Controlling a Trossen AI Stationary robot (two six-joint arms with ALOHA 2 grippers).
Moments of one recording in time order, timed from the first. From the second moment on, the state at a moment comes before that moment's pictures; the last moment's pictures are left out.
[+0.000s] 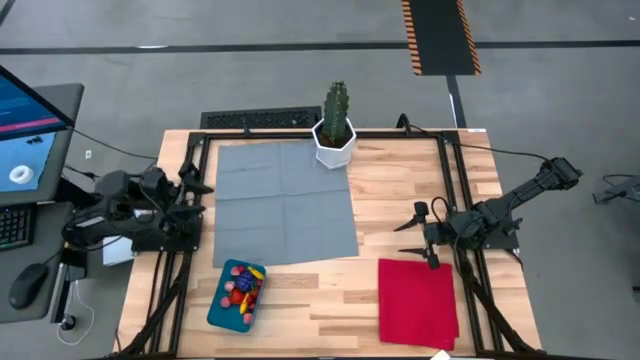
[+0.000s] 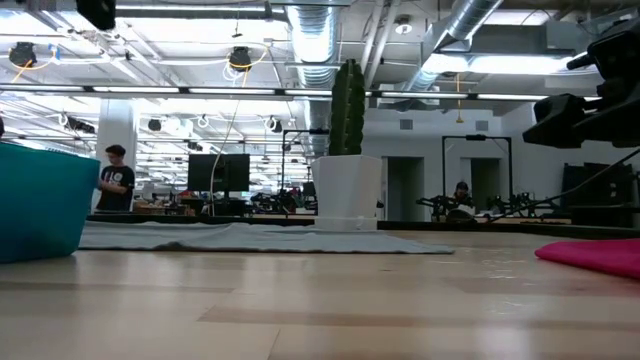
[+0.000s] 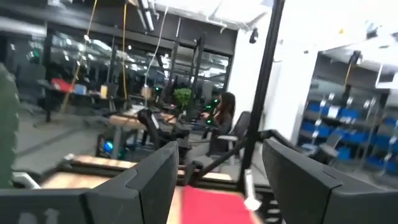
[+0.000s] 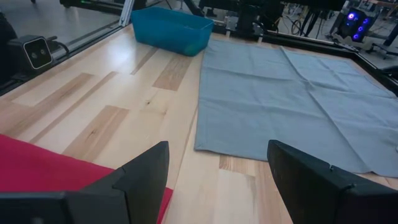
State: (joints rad) left arm 0.13 0.00 0.45 -0.14 0.24 -0.29; right arm 0.48 0.38 0.01 0.05 0.31 -0.08
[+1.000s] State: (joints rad) left arm 0.13 0.01 0.01 0.16 0.28 -0.64; right arm 0.48 0.38 0.01 0.05 0.32 -0.08
